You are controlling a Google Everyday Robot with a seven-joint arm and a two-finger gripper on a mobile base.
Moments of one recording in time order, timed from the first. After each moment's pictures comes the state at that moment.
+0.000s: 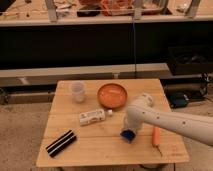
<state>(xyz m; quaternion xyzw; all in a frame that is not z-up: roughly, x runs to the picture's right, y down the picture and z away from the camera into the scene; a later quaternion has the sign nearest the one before) 0.142 0.249 0.797 -0.25 -0.22 -0.53 0.78</state>
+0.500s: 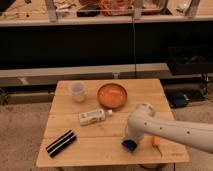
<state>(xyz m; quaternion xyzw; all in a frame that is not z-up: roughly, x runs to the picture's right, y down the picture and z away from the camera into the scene) 0.126 0.297 0.770 -0.26 -0.22 -0.54 0.77</state>
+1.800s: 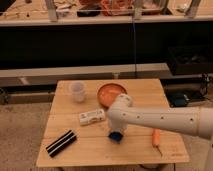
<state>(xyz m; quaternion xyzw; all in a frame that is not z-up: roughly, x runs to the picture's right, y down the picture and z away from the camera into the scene) 0.067 0.241 0.801 -0.23 -0.23 -0.60 0.73</state>
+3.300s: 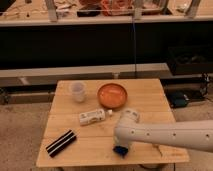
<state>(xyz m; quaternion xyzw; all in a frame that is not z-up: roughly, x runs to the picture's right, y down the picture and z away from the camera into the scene) 0.072 0.308 0.767 -0.25 -0.21 -0.59 0.74</state>
